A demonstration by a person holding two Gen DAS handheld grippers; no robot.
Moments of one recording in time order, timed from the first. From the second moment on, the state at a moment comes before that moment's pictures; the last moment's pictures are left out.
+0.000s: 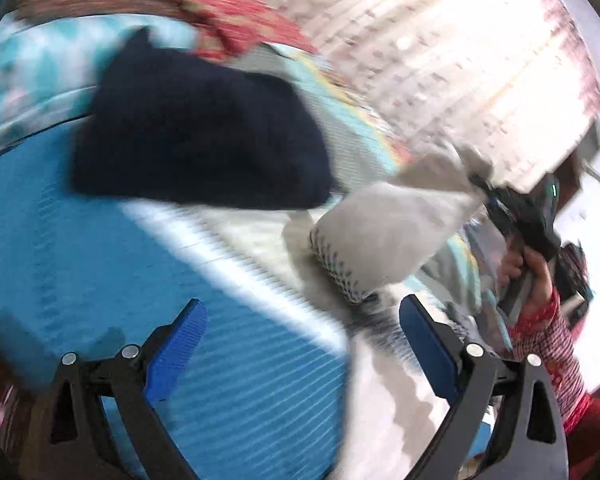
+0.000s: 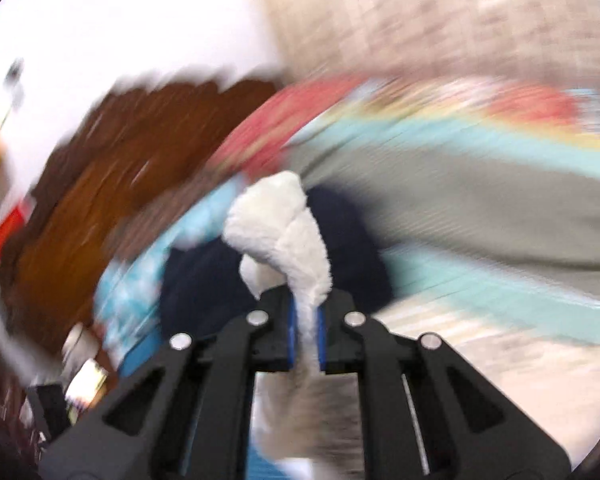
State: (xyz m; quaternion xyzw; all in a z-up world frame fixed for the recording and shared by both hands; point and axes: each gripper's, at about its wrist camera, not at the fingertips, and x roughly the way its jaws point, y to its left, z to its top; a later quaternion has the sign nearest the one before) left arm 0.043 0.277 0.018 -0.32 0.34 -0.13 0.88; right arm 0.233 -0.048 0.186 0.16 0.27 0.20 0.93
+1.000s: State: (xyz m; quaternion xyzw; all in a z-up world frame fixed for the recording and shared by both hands) left arm 0.342 -0.022 -0.057 -0.04 0.47 -0.13 0.87; right arm 0.076 -0.342 -0.074 0.39 0.33 -0.05 0.86
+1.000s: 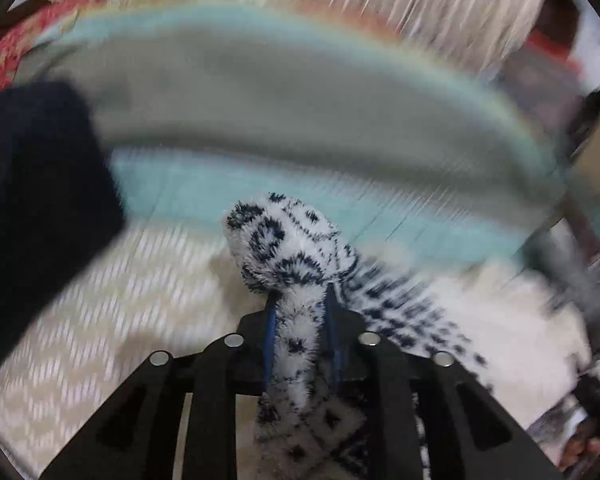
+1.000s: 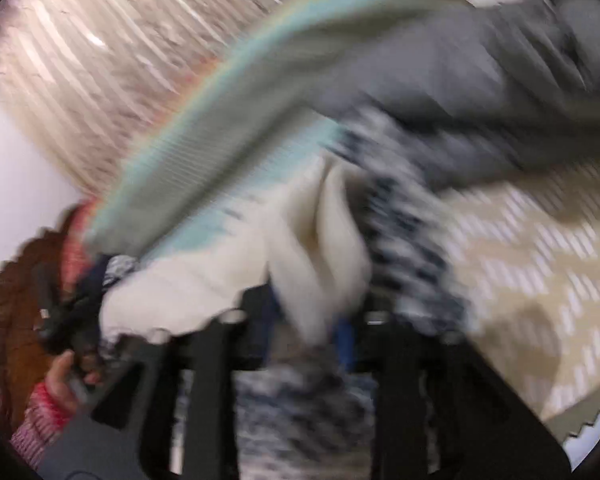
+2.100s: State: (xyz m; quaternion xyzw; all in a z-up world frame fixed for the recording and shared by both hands) left arm 0.159 0.056 -0.048 -0.01 0.49 -0.15 0.86; right arm -0.025 -0.286 -0.026 0.27 0.41 0.04 0.87
